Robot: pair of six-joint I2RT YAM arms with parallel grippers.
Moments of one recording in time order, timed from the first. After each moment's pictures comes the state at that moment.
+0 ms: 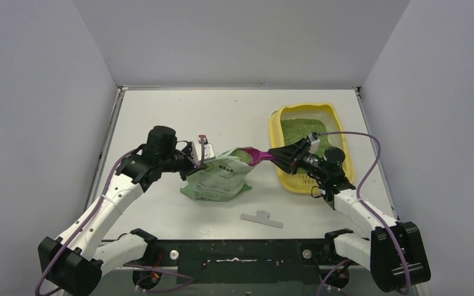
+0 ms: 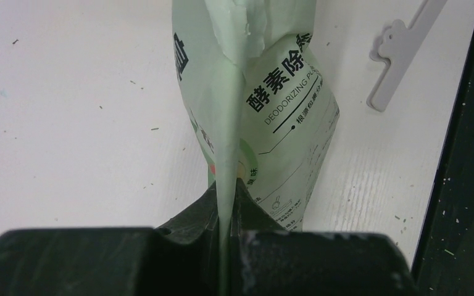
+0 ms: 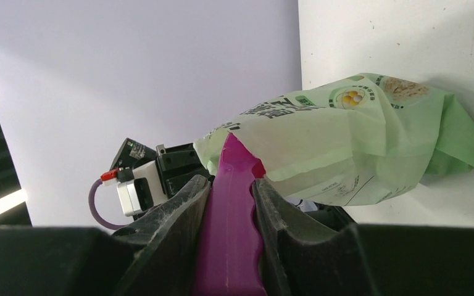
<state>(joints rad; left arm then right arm) -0.47 1.06 0.95 -0.62 0.55 0.64 0.22 1.10 0.39 0.60 -0.73 1.56</state>
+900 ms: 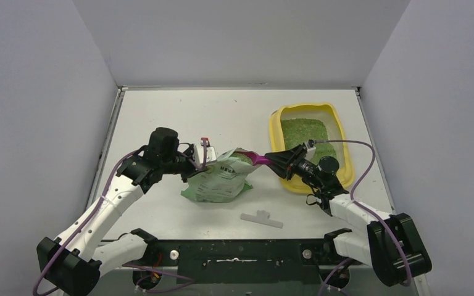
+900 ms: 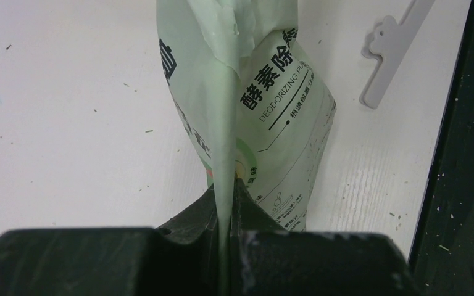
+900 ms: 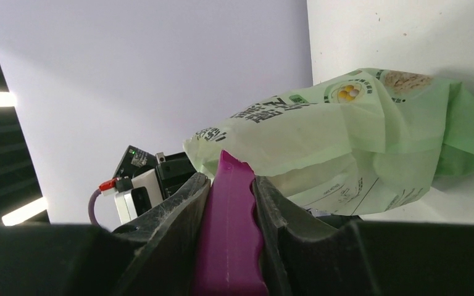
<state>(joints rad) -0.51 1.05 0.95 -0.63 0.53 0.64 0.31 1.14 0.31 0.77 -0.62 1.65</state>
